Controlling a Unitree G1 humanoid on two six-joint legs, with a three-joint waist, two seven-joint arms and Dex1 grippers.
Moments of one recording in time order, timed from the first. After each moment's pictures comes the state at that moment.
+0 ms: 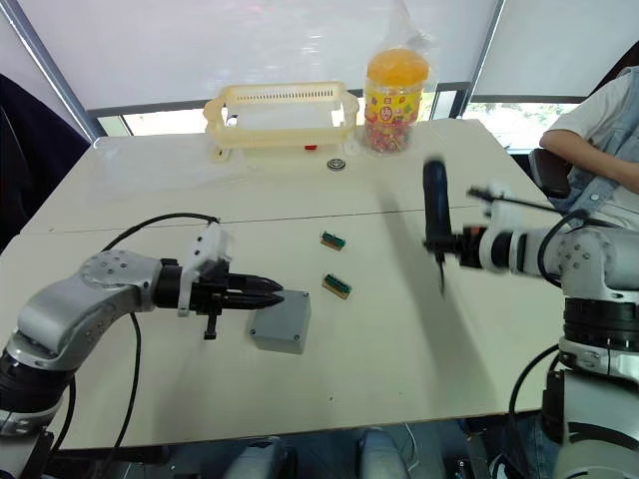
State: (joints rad) left arm -0.49 0.79 -0.09 -0.37 -0.62 0.74 -1.05; right arm -0.73 -0.74 -0.34 -0.04 0.81 1.37 0.32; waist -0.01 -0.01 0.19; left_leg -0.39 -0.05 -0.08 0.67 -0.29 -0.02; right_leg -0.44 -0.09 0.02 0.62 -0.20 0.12
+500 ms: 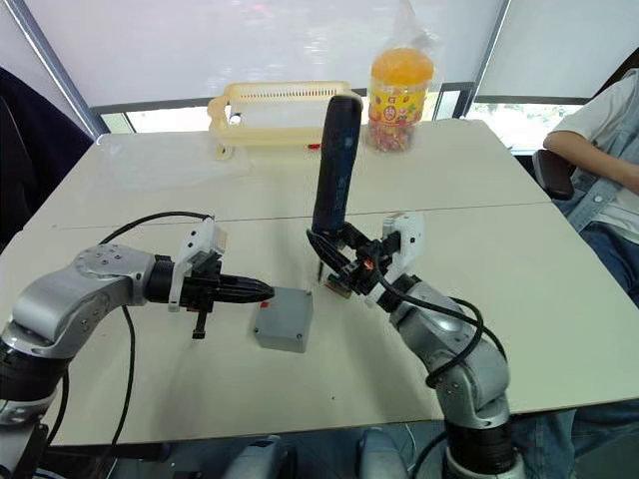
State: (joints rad) left arm -0.52 0.82 -0.11 -0.32 -0.60 0.76 -1.11; right arm -0.28 -0.20 0.01 -0.56 0.58 0.60 0.34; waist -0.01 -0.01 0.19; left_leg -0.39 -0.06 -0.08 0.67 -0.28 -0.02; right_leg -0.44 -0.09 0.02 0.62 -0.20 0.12
